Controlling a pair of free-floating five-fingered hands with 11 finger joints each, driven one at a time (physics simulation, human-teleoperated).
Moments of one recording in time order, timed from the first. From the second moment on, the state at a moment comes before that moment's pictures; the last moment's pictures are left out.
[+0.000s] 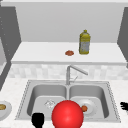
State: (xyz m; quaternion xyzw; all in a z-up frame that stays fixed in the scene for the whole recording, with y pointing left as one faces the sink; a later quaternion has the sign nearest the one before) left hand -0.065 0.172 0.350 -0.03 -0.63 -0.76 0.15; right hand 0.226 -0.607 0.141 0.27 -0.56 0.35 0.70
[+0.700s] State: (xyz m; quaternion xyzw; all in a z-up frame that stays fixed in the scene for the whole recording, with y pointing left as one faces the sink) left hand -0.065 0.172 0.350 -0.03 -0.63 -0.76 0.15; right hand 0.211 -0.604 0.141 0.22 -0.53 0.40 0.72
